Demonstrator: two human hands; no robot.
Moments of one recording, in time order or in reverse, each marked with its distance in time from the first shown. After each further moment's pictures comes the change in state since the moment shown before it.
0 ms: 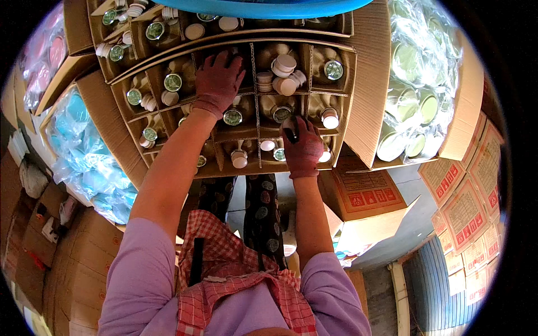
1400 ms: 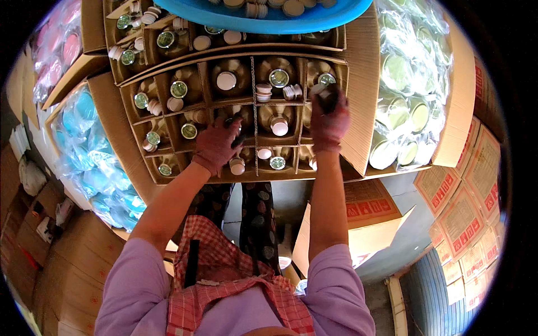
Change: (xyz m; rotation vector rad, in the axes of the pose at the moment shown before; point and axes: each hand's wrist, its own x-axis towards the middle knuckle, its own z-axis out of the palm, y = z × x) left_hand -0.086 0.030 -0.056 -0.125 -0.481 -0.043; right_hand 0.088 0.018 -0.038 0.300 0.342 0.083
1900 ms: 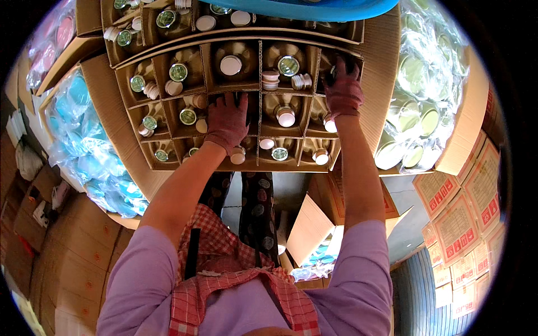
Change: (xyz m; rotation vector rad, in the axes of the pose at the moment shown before) left_hand 0.033 0.016 0.013 0.019 -0.249 -0.153; right_hand 0.054 0.034 0.029 -0.726 -0.326 -0.227
